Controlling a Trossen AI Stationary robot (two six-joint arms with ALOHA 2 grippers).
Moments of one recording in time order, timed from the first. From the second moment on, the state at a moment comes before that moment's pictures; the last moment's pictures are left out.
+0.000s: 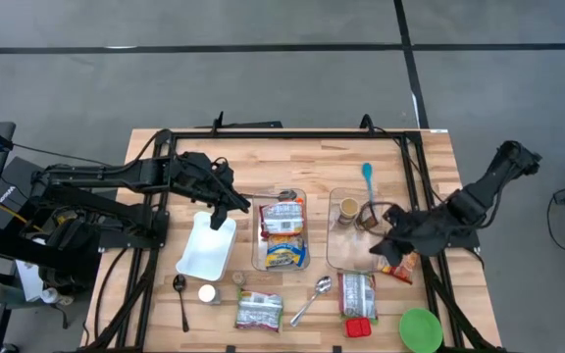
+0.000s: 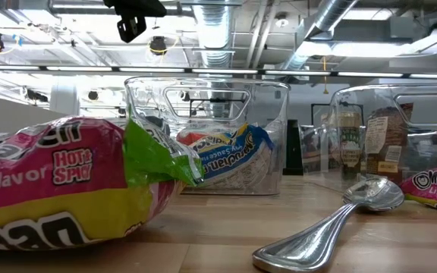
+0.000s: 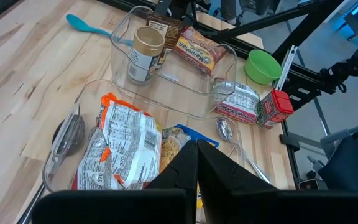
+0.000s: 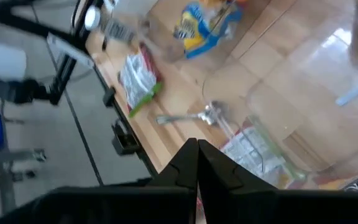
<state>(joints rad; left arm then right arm) 0.06 1.07 0.98 -0.44 0.12 -0.31 0.69 0.95 0.96 -0.83 0.34 1.44</state>
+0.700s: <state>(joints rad) 0.06 1.07 0.98 -0.44 0.12 -0.31 0.85 1.13 1.03 -0.80 0.37 1.37</state>
